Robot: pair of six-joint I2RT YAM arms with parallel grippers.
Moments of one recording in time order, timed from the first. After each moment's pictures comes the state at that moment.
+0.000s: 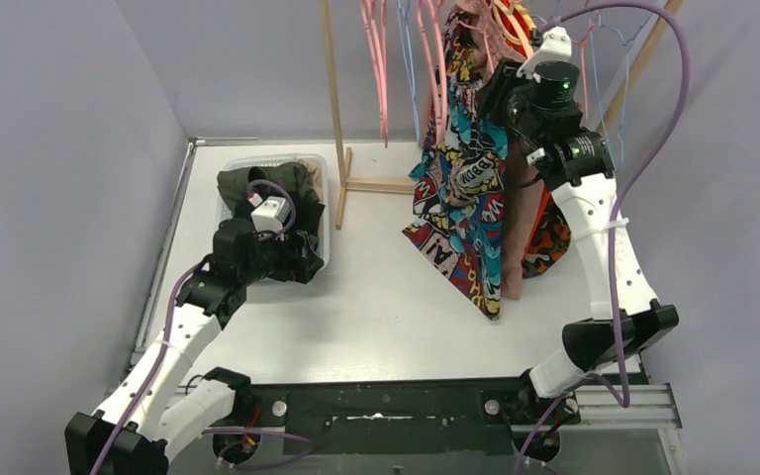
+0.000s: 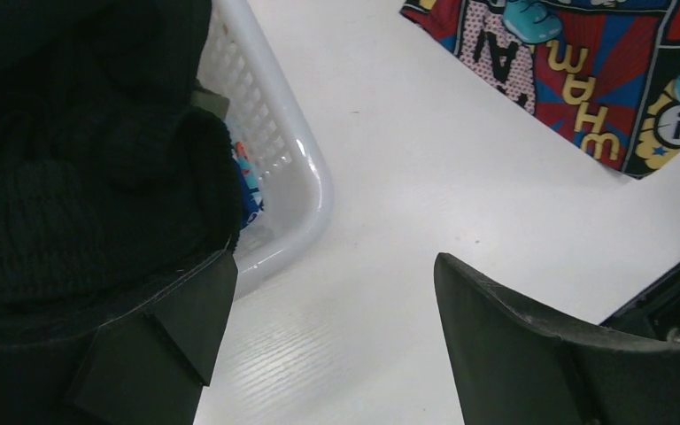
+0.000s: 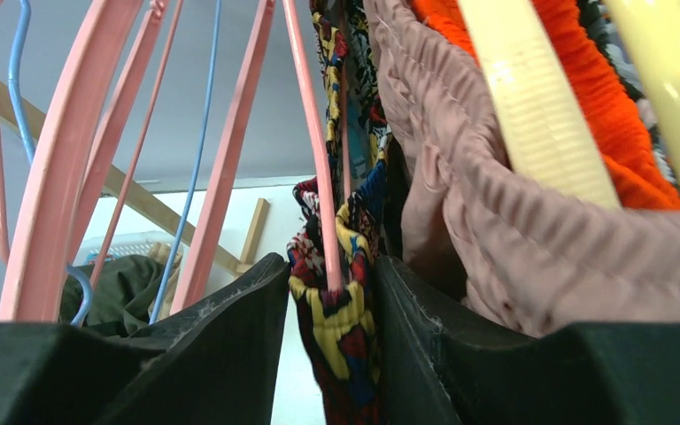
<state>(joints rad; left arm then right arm) -0.32 0.91 0.72 -0.35 0.28 -0.27 0.27 1.55 1.92 -0.58 0.09 0.30</state>
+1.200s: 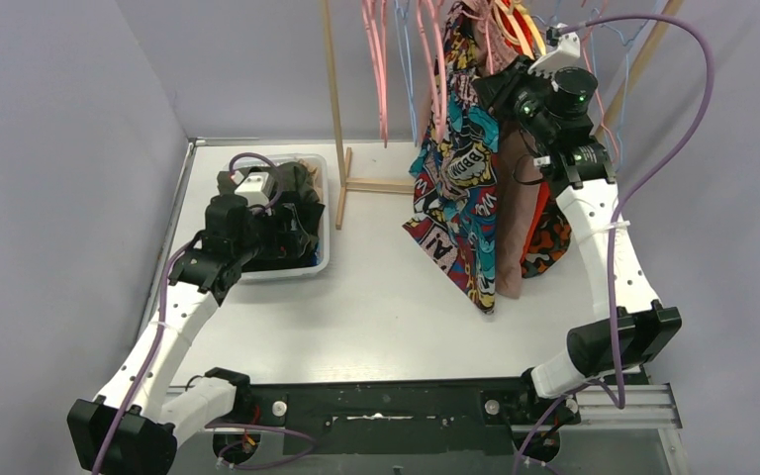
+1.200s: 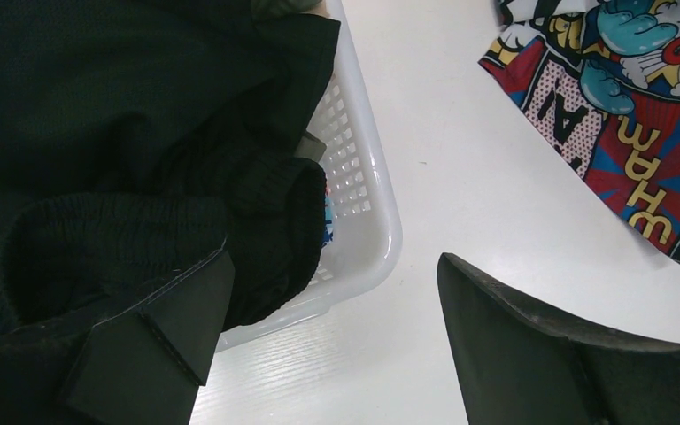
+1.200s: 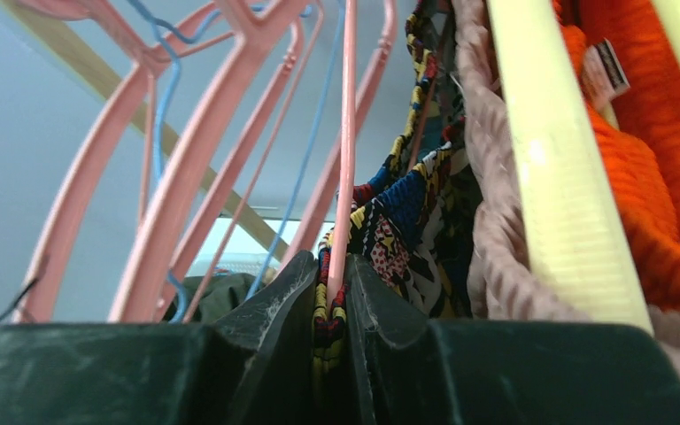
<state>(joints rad) -0.27 1.02 0.92 -0.48 0.11 -0.29 0.18 1.52 1.75 -0.25 -0.21 0.45</state>
